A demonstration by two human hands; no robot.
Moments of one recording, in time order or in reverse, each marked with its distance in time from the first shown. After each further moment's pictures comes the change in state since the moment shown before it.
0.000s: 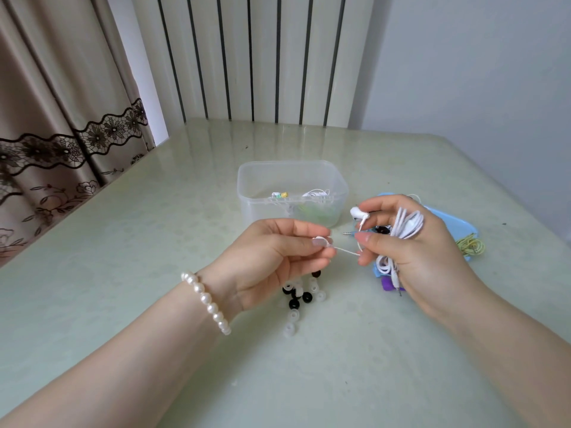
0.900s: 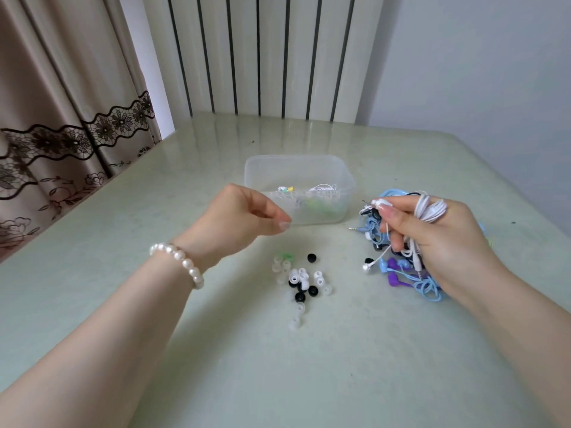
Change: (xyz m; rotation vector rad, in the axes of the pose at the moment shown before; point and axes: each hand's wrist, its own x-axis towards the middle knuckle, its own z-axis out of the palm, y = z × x) left_hand 0.005 0.025 -0.038 0.831 0.329 0.200; right_hand 0.014 0.005 -0.015 -0.112 0.081 -0.034
